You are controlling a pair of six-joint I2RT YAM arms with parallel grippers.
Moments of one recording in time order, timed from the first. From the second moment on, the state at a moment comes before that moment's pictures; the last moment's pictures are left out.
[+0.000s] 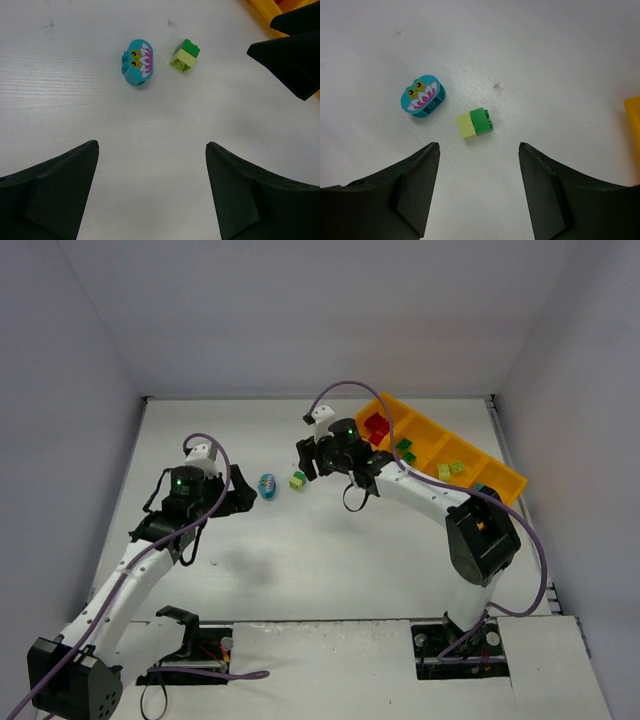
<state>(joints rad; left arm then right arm) -0.29 0.94 0.75 -0.35 0.07 -0.44 0.64 1.79 1.28 -0.01 -0.10 0.03</state>
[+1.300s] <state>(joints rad) -0.29 0.78 0.75 -0.51 -0.09 -0.41 0.92 2.24 1.63 -0.07 0.32 0.45</state>
